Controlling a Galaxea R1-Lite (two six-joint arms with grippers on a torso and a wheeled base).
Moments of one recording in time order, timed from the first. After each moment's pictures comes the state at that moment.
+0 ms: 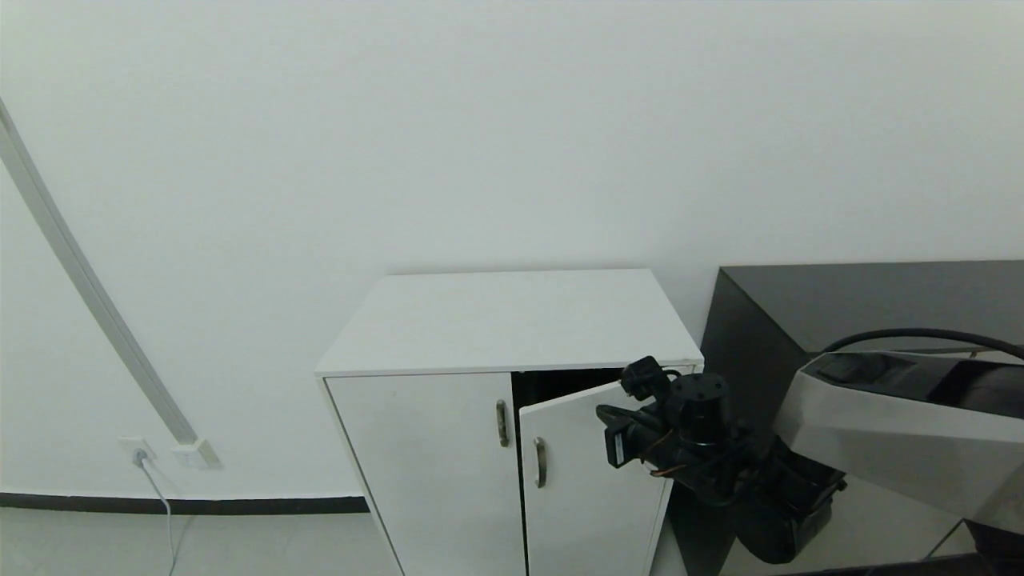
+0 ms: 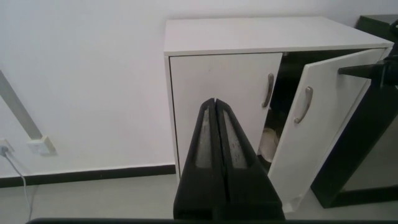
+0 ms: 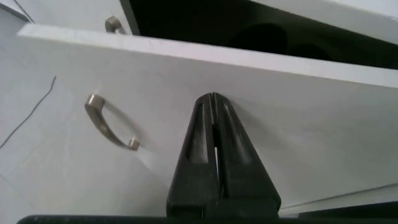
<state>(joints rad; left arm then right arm) 0.00 0.00 0.00 0.00 -0.02 0.00 0.57 2.35 -0.87 -1.23 0.02 0.04</state>
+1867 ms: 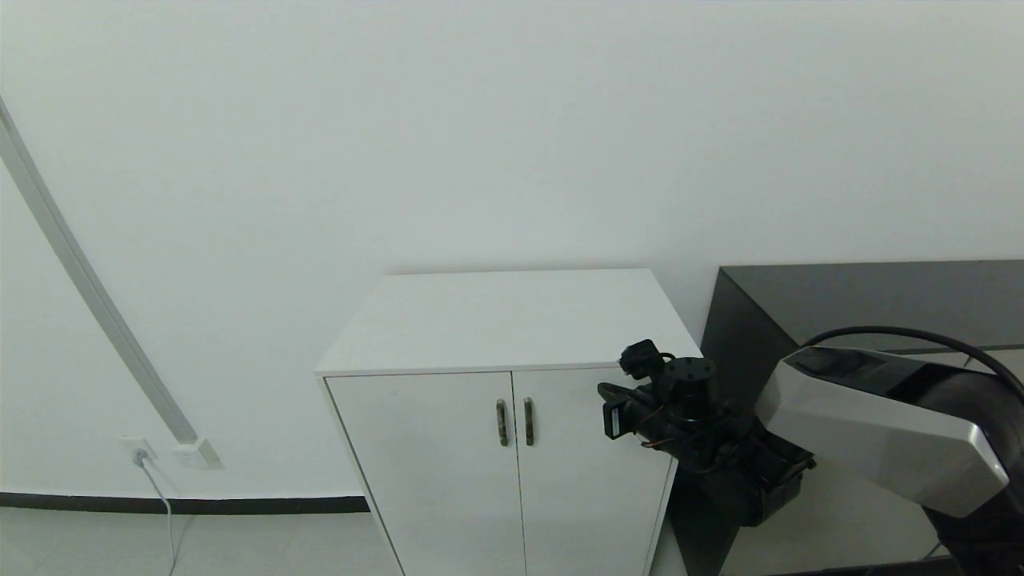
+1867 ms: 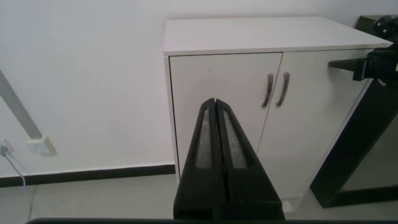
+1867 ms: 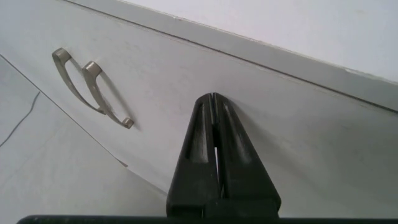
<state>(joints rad) 0.00 0.00 0.00 0.00 -0.02 0.00 0.52 2.45 -1.06 -1.19 0.02 0.03</state>
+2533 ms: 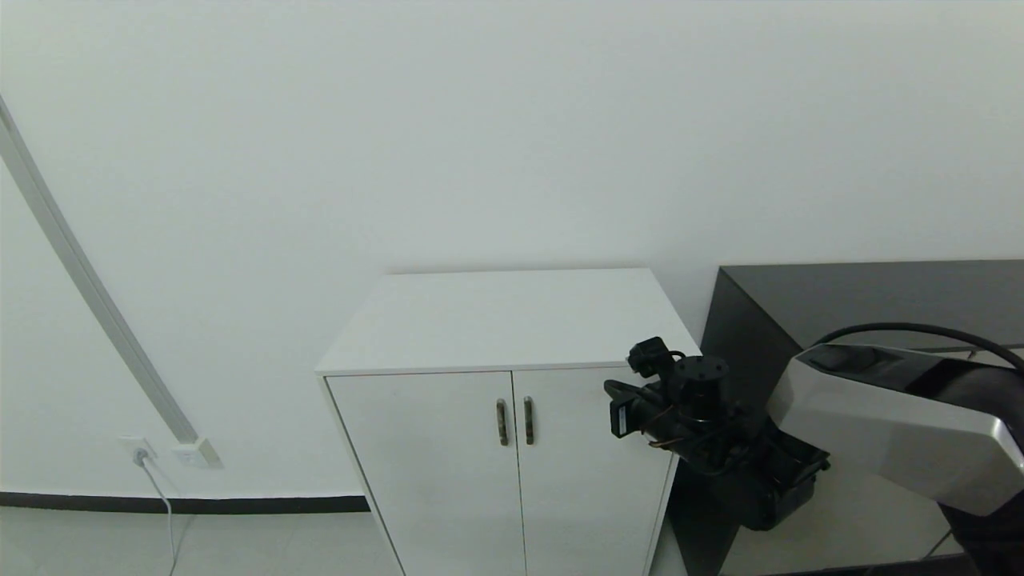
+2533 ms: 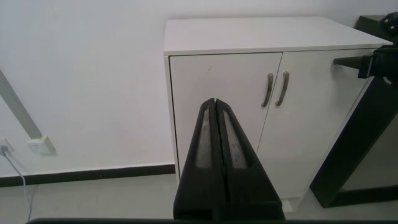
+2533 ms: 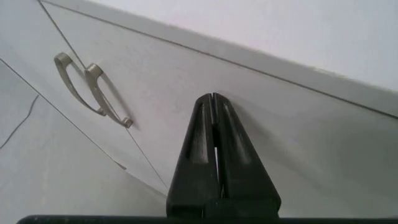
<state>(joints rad) 0.00 0.00 0.00 0.00 -0.02 0.00 0.52 2.40 -0.99 -1.23 0.01 0.04</state>
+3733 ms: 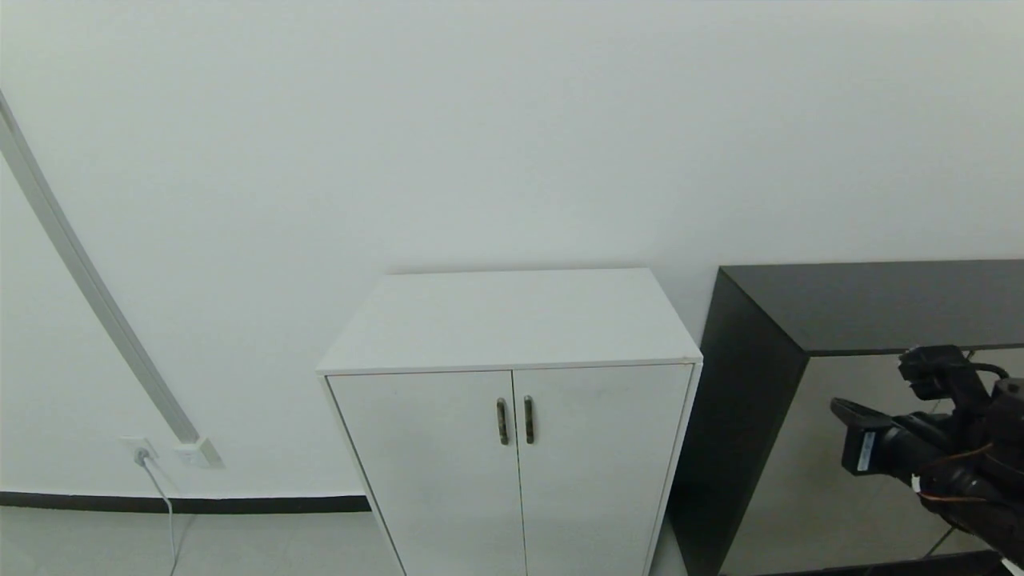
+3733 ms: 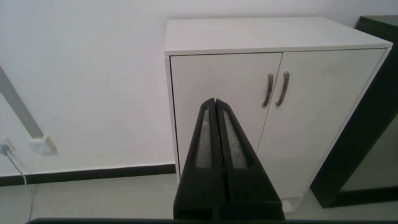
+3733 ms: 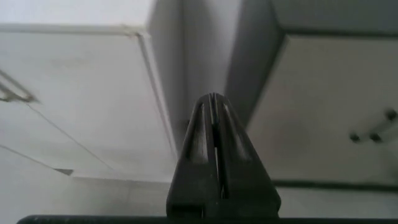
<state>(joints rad) 0.00 0.00 0.00 0.00 -0.02 0.00 0.17 1.71 -0.17 -1.30 -0.10 0.02</state>
